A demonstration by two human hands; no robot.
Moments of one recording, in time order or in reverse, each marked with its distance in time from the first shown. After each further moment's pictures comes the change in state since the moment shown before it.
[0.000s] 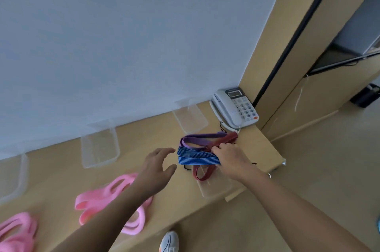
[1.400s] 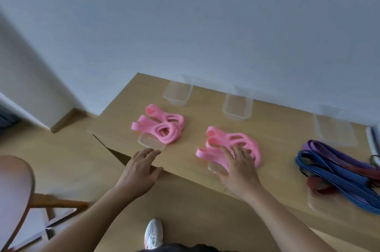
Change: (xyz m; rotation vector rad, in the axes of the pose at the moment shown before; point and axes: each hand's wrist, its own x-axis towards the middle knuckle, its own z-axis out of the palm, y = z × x) left_hand -0.342 -0.163 -0.055 0.258 0.494 -0.618; right_hand -0.053 -0.282 0.022 0.276 0.067 -0.519
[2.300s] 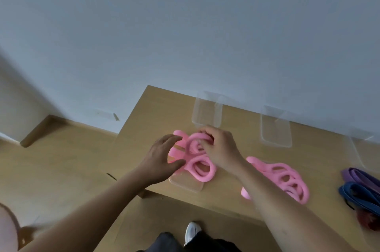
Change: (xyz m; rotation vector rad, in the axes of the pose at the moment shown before) left_hand 0.167 -0.091 -0.105 -0.266 -0.194 0.225; right_hand 0.207 -0.196 -0.028 0.493 0.143 -0.028
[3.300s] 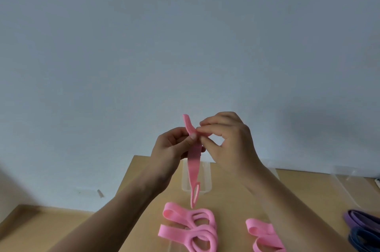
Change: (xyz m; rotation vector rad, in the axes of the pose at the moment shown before) left_hand 0.089 0.146 -0.112 -0.979 0.059 0.238; right_hand 0.052 -0.103 -0.143 -0.177 0.647 -0.498
